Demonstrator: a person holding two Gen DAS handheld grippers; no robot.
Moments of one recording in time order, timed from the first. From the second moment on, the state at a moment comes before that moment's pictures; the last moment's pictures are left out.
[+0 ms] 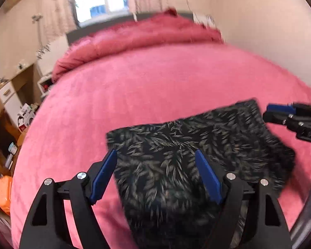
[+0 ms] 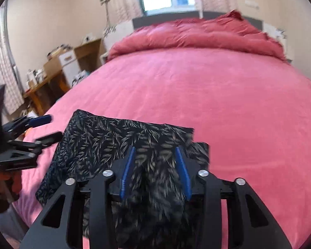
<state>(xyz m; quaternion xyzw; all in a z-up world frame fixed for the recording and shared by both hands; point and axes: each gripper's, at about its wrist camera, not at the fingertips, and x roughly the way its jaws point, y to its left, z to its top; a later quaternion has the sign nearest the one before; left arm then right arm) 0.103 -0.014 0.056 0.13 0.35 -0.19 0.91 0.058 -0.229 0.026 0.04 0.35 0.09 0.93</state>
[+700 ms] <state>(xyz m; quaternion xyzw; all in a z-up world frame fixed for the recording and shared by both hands) 0.176 -0.007 -0.004 0.07 0.39 -0.13 0.91 0.108 -0.226 -0.017 0.02 0.36 0.07 0.93</state>
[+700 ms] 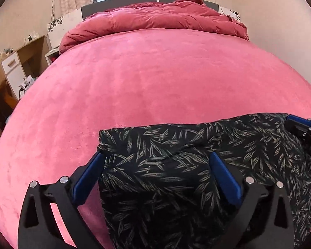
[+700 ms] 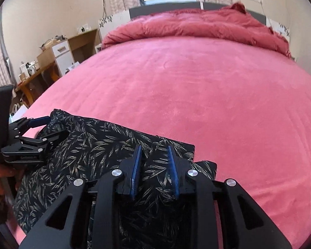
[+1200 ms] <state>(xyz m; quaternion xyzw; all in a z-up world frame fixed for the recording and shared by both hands) 0.120 -0.004 -0.001 0.08 0.38 -0.09 0.92 0.057 -0.226 -0.001 0.02 0.33 0.05 0.94</state>
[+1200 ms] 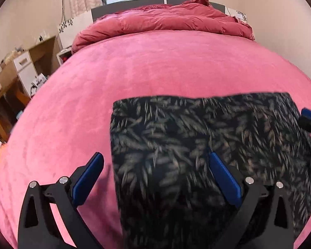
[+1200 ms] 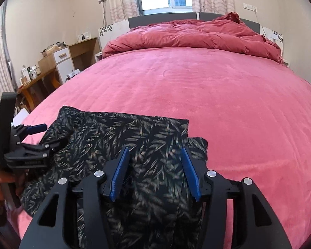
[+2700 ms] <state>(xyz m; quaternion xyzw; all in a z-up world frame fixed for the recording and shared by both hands) 0.052 0.047 -0.014 -0.06 0.42 -0.26 0.87 0.035 -0.291 -0.041 0.26 0.40 0.12 0.87</state>
